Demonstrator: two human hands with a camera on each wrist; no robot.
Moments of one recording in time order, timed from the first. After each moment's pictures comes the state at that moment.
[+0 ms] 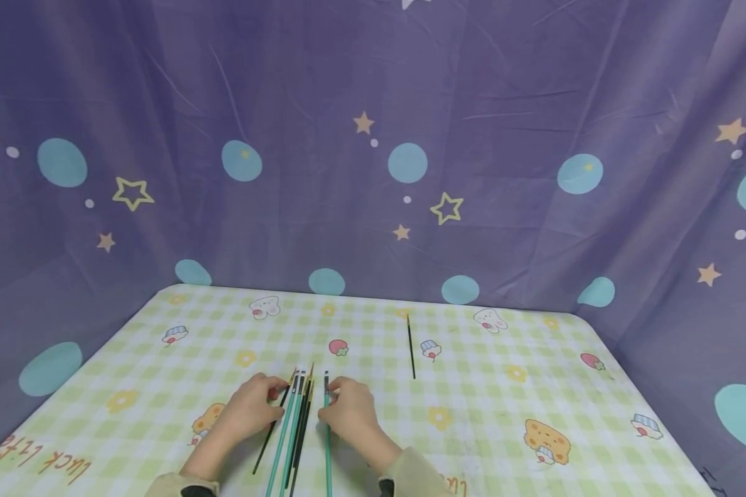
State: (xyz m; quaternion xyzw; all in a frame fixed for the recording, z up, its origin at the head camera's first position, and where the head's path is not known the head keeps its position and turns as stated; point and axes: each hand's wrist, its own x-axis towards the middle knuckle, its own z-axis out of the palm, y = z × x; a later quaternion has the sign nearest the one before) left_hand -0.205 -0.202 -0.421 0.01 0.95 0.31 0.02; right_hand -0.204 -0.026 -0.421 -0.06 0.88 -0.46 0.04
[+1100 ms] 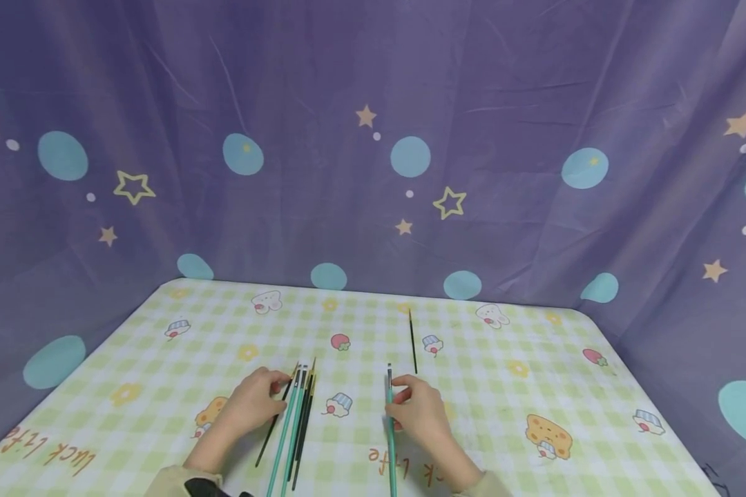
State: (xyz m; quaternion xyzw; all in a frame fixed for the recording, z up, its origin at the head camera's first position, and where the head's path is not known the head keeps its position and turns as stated) left_hand -0.204 -0.201 -0.421 0.01 0.95 0.32 0.02; right_hand -0.195 0.069 -0.418 -0.05 0.87 -0.49 0.03
